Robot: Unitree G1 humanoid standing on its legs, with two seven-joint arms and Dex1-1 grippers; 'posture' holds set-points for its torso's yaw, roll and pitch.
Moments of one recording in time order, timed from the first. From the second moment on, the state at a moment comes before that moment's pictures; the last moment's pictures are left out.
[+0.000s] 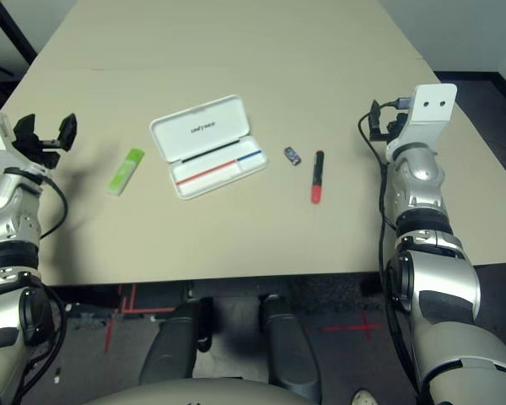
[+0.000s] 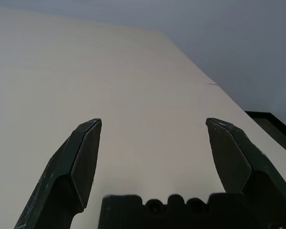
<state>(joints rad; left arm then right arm) -0.61 0.55 0.41 0.73 -0.30 -0.20 -0.45 -0.85 -0.51 -0.27 1.07 0.12 -0.34 0.22</state>
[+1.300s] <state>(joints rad) -0.39 0.54 0.20 0.19 -0.41 0.07 -0.82 -0.70 -0.78 0.03 0.50 0.15 0.24 1.24</state>
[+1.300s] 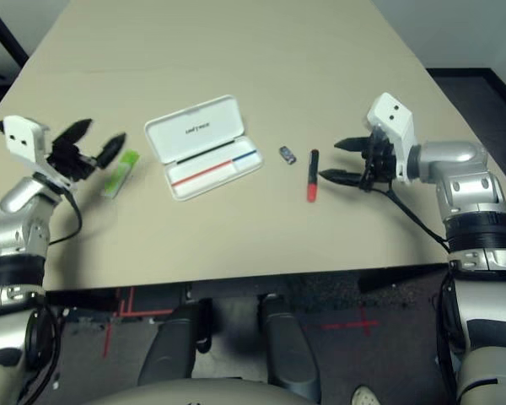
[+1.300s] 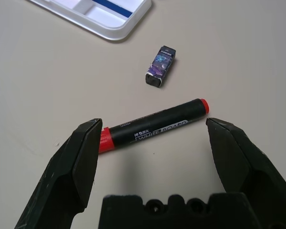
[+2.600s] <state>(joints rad) -0.50 0.68 -0.29 -0.02 -0.16 0.49 -1.00 -0.68 -0.77 0.07 0.51 0.13 0.22 1.23</state>
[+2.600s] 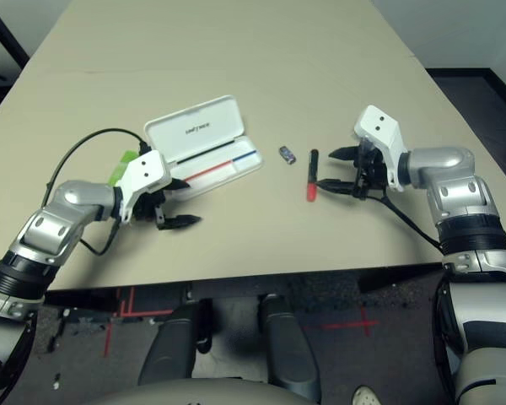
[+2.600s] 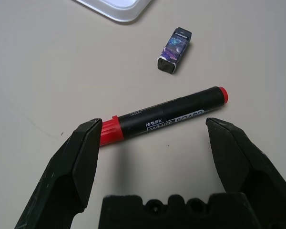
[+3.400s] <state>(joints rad) -0.58 0.71 -0.33 0.02 -0.05 0.47 -1.07 -0.66 -0.76 0.07 0.51 0.13 0.19 1.18</state>
